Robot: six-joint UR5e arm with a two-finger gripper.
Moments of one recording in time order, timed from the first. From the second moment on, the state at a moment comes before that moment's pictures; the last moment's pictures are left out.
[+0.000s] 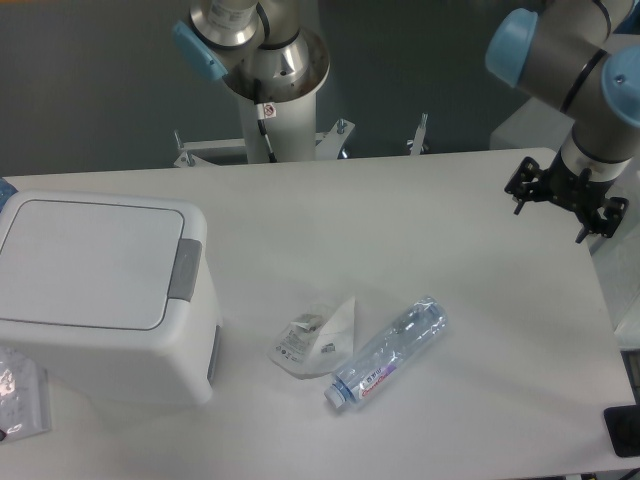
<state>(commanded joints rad) 2.86 -2.00 -1.35 -1.35 1.60 1.41</state>
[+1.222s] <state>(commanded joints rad) 2.74 -1.90 -1.32 -1.32 1.20 0.76</state>
